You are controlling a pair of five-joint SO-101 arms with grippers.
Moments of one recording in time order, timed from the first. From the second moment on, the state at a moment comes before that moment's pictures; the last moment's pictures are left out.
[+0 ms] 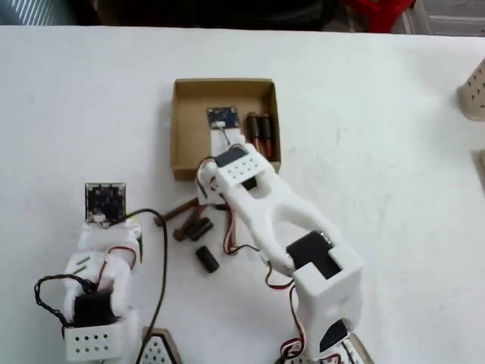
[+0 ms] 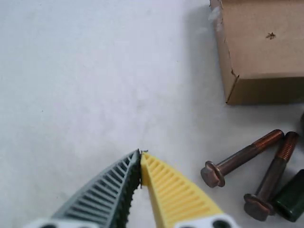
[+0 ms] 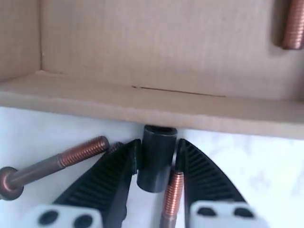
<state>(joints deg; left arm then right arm) -12.0 -103.5 97.1 53.7 -1.6 -33.9 20.4 10.5 56.1 -20.9</state>
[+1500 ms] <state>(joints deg) -4.0 -92.3 82.2 61.9 1.6 -29.3 2.9 24.2 59.1 -15.0</state>
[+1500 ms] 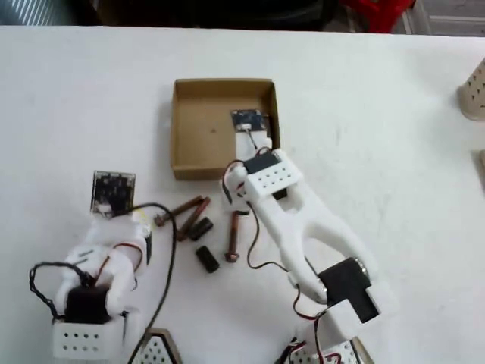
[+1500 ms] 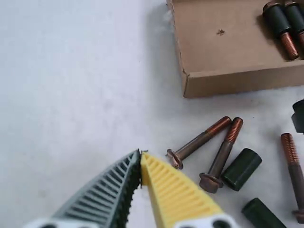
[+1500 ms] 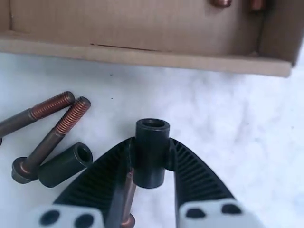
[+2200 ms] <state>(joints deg) 6.8 -29.3 54.2 61.7 16.5 -25.8 2.9 24.2 58.0 -15.0</state>
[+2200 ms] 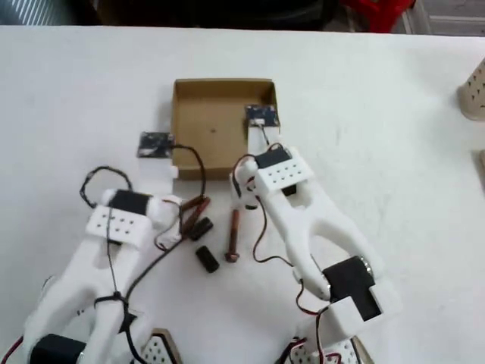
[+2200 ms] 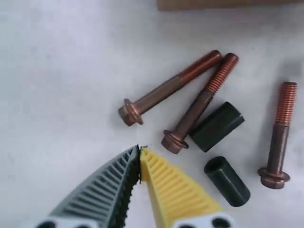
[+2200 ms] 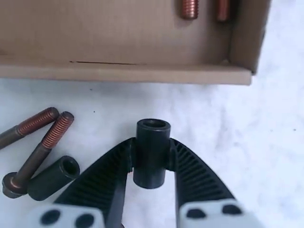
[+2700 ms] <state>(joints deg) 11.8 -28.1 56.1 51.6 26.2 -25.8 2.9 24.2 58.0 -15.0</state>
